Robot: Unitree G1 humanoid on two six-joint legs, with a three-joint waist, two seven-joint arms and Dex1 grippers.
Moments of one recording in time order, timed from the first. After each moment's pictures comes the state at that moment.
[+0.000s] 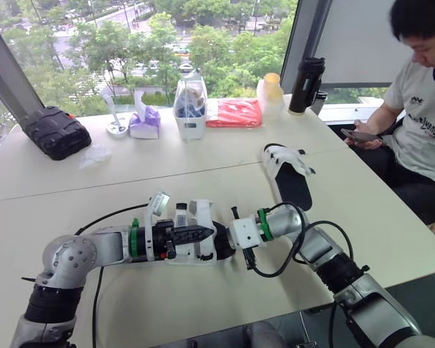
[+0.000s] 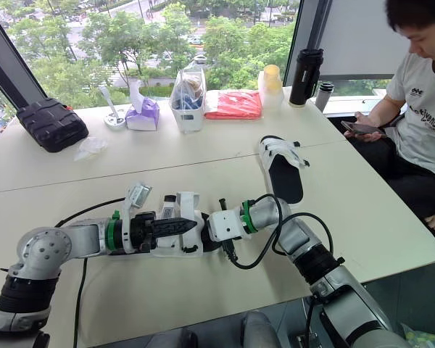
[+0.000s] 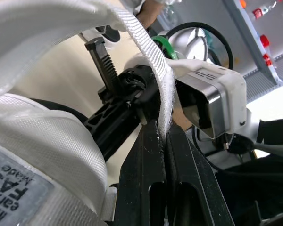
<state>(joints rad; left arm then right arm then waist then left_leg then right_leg) -0.31 0.56 0.07 -0.23 -1.18 1.16 -0.65 -0.59 -0.43 0.47 0.24 -0.10 -0.27 1.20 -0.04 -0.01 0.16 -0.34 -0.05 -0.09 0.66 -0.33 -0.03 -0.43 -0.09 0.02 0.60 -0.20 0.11</state>
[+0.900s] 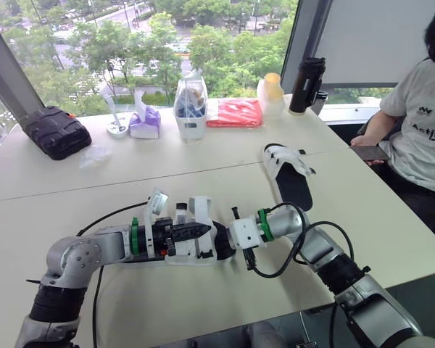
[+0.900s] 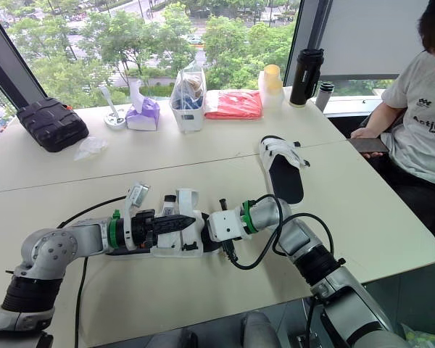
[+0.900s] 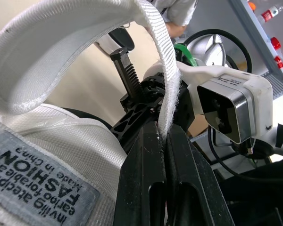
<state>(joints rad) -0.31 0.54 0.06 -0.20 -1.06 1.10 -0.72 -0.58 -0.44 0.47 0.22 -0.11 -0.25 1.20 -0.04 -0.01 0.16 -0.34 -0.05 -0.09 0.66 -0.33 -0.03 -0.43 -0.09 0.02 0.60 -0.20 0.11</state>
